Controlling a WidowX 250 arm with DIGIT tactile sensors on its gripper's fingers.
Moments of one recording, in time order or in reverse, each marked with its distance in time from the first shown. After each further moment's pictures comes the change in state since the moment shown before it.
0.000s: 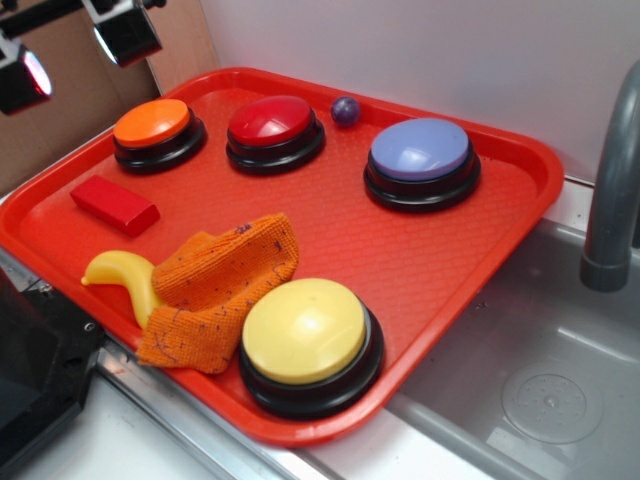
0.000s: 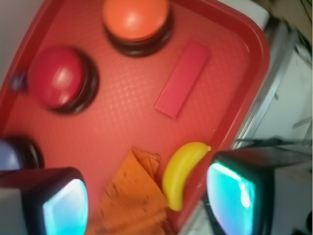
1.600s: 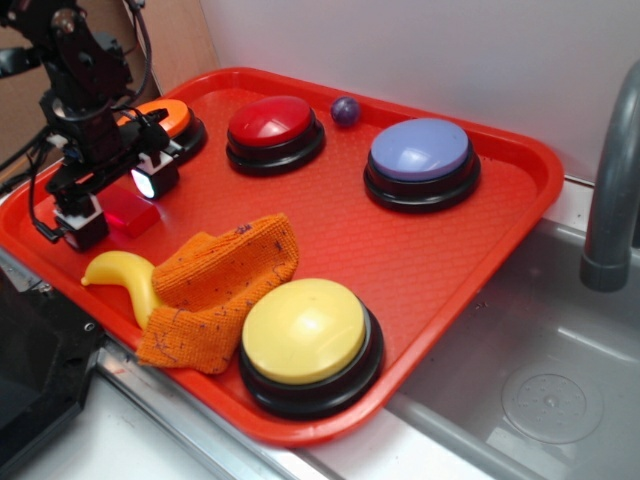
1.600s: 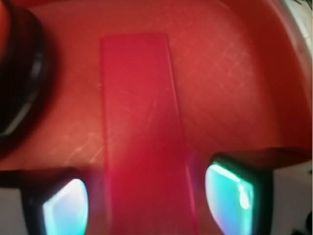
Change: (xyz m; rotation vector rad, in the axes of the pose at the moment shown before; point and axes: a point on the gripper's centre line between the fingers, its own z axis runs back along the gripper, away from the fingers) arm 0.054 0.033 -0.132 0.149 -0.243 0.480
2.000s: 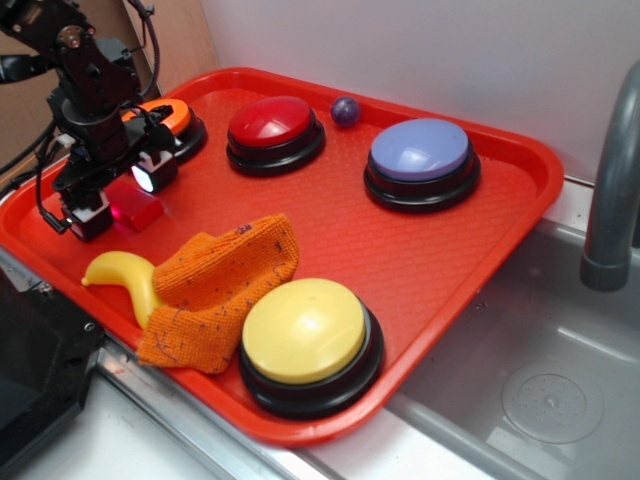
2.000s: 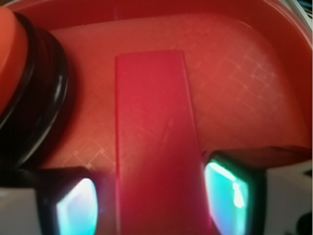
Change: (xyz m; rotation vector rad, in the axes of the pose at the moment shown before) arm 0.001 -0.006 -0.003 -0.039 -0.040 -0.039
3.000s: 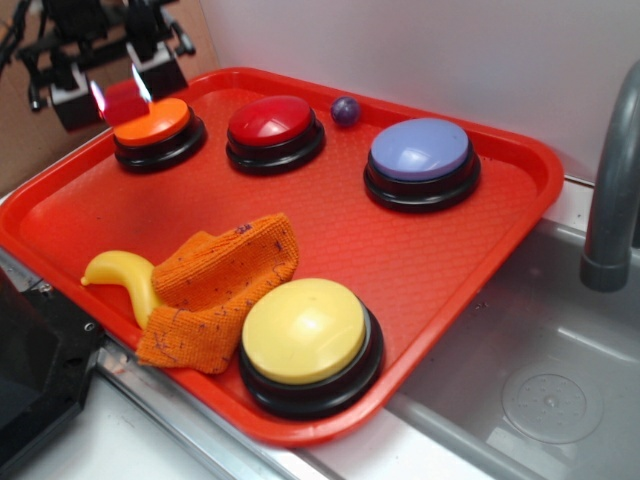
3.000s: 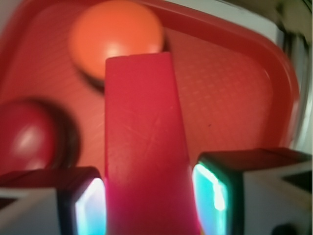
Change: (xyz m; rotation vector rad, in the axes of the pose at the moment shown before) arm -0.009 -0.029 0.116 -0.107 0.221 -0.558
